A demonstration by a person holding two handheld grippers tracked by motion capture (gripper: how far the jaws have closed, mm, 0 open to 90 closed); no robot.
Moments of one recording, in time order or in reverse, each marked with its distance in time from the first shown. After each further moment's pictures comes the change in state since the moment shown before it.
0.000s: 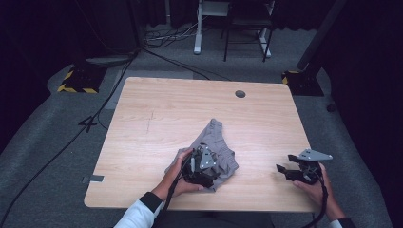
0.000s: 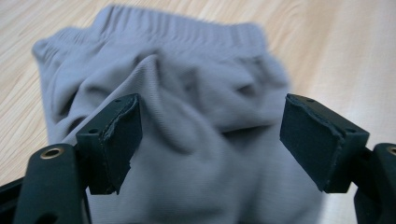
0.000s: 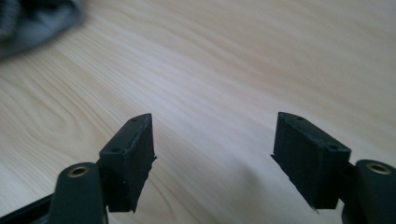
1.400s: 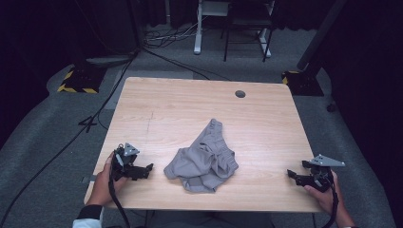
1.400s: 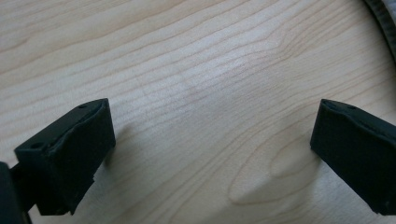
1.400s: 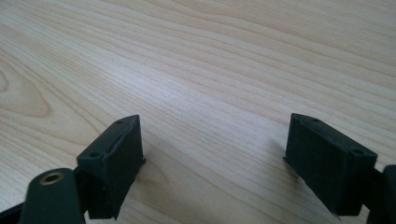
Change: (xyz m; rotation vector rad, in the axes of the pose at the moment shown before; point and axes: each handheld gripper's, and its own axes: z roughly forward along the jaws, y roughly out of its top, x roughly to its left) left arm 0.108 -0.163 -0.083 0.104 0.244 -0.474; right arm -0.027 -0.043 -0.018 0.047 -0.100 0.121
